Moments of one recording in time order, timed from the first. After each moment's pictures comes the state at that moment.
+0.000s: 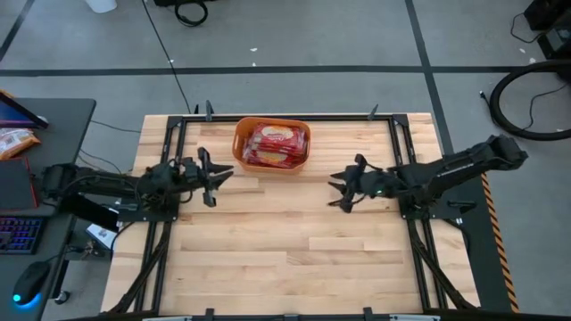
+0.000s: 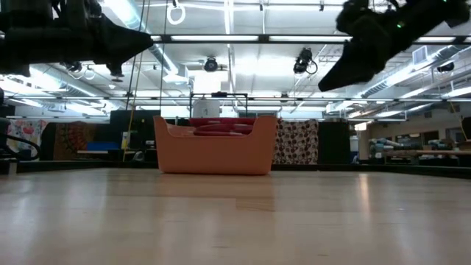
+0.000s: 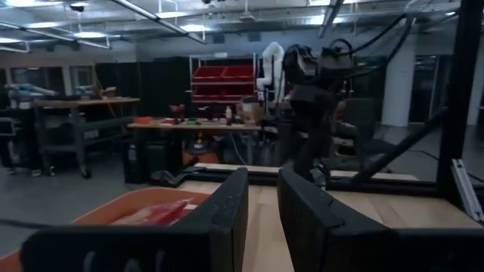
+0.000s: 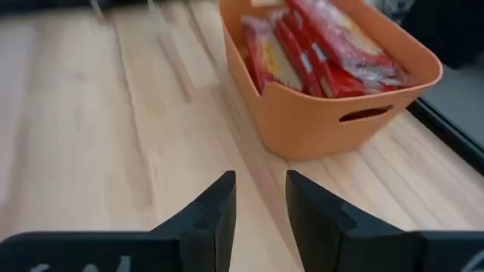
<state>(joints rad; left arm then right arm) 0.04 0.69 0.06 0.87 -0.19 0.03 0.17 1.05 0.59 -0.16 0.52 0.27</state>
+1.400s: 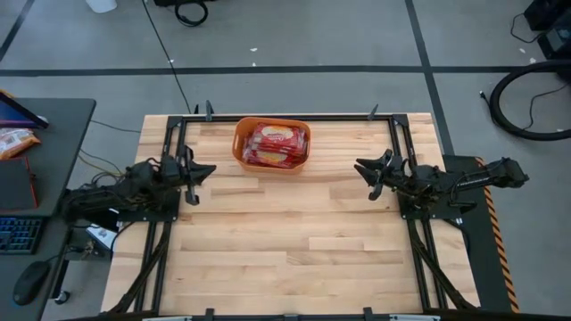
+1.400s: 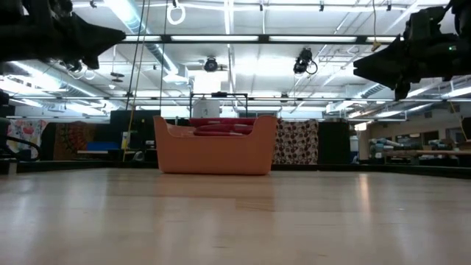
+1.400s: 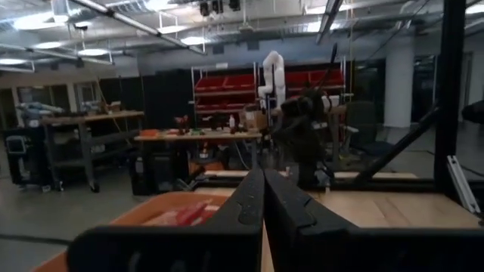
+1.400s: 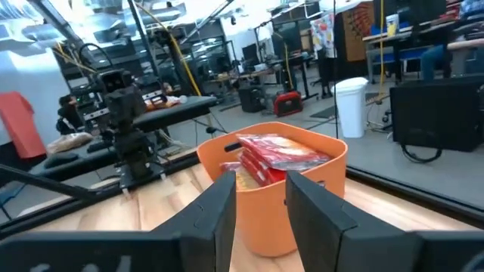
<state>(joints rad) 0.16 0.02 0.06 0.22 -0.07 0.06 0.11 0.27 0.01 0.38 0.56 0.18</state>
